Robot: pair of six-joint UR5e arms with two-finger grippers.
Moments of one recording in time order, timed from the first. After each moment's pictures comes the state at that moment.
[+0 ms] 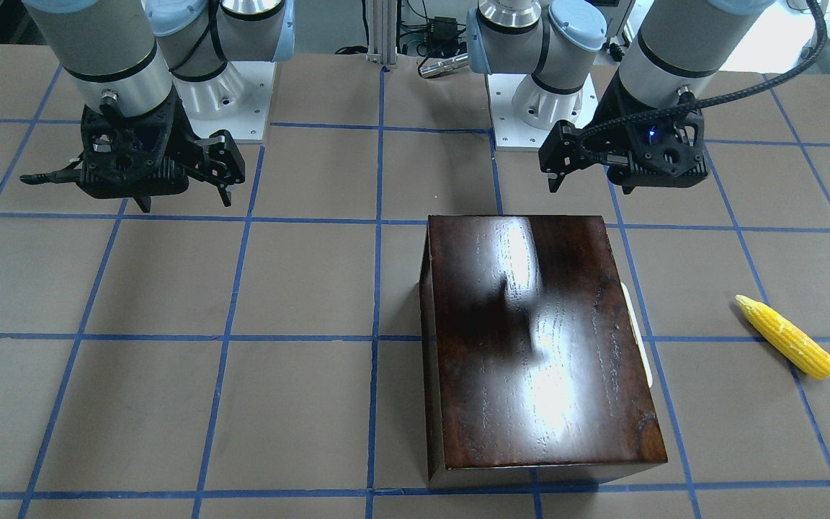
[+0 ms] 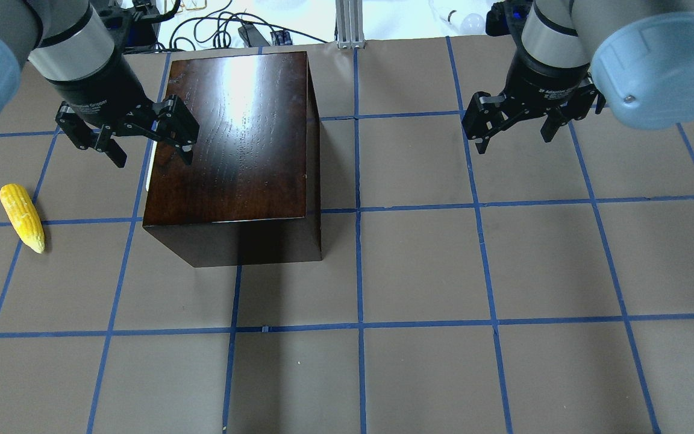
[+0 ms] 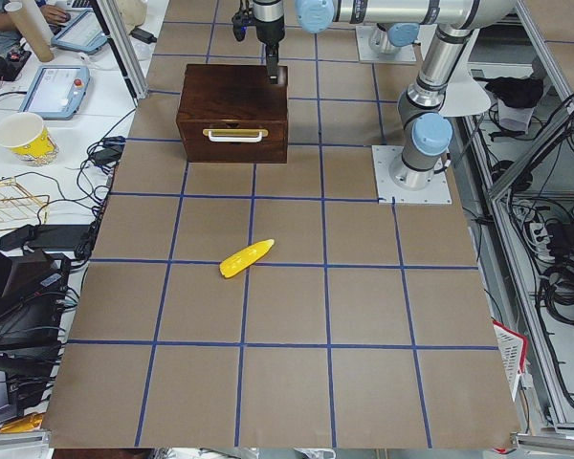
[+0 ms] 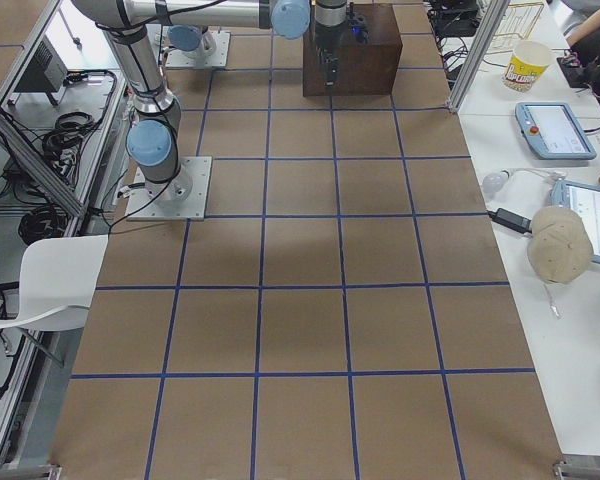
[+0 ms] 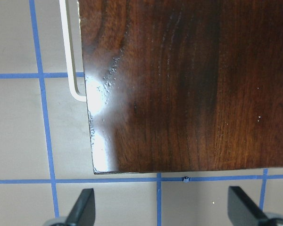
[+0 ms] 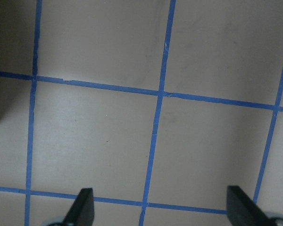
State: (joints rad) left arm -1.53 -1.58 -1.56 -1.65 1.58 0.04; right arm 1.62 -1.54 1.60 -1.63 -1.60 -0.09
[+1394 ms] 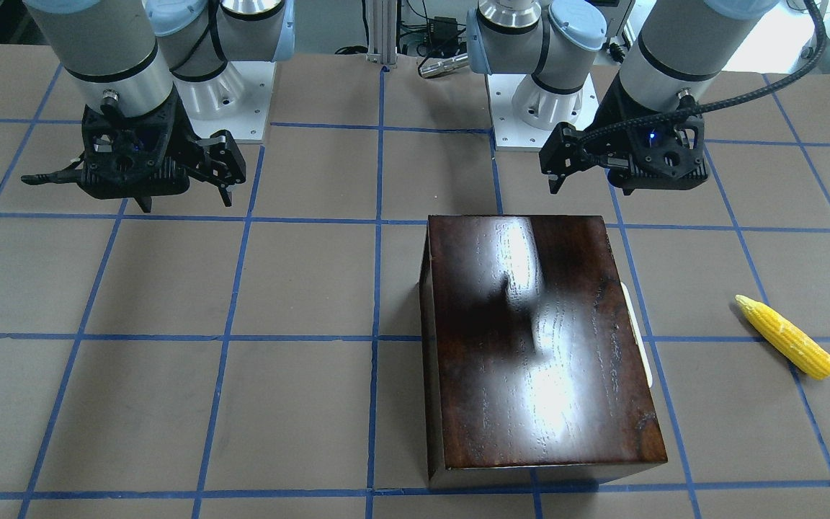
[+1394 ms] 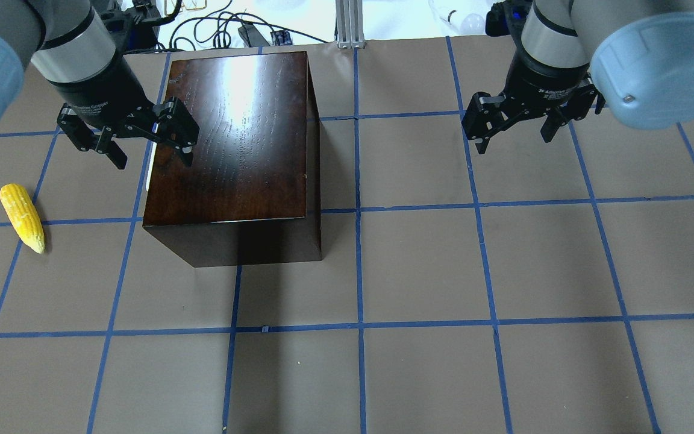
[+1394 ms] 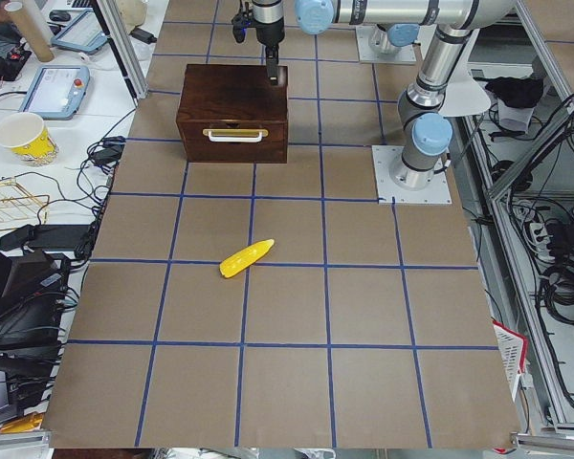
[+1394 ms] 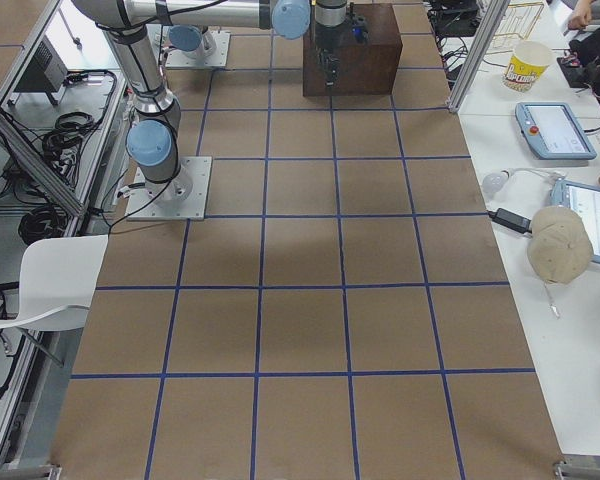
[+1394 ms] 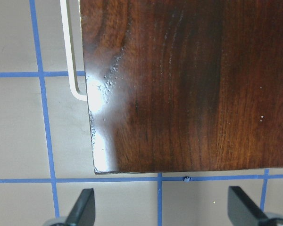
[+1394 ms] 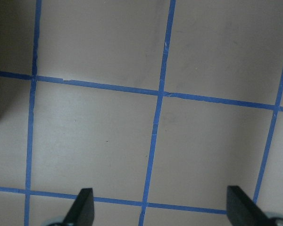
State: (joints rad) left arm -1.53 -1.59 -1.56 -1.65 1.58 0.04; right arm 1.62 -1.53 1.60 -1.63 -1.60 -0.09
